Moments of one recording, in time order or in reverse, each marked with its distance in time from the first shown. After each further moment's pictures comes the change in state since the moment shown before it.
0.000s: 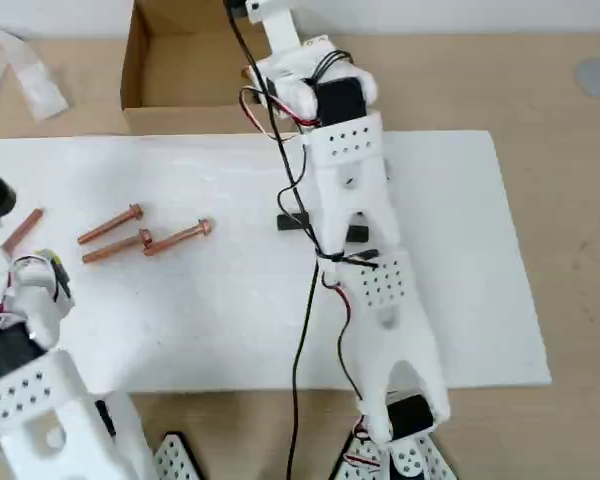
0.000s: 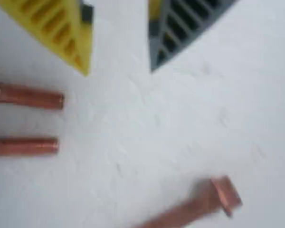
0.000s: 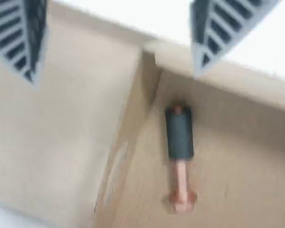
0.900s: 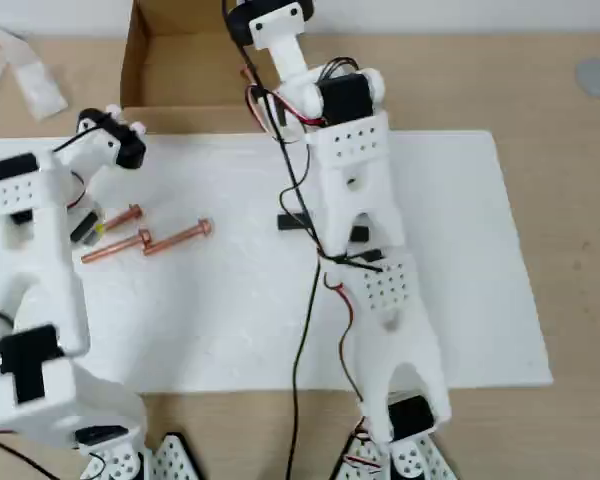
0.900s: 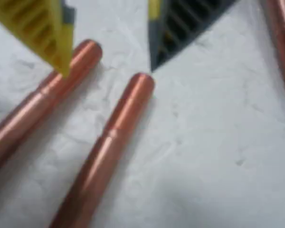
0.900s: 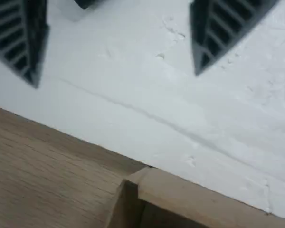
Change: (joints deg) left arm 12.6 65.6 -47.7 13.5 -57.0; right arm 0.0 -1.4 0.0 16.3 0.0
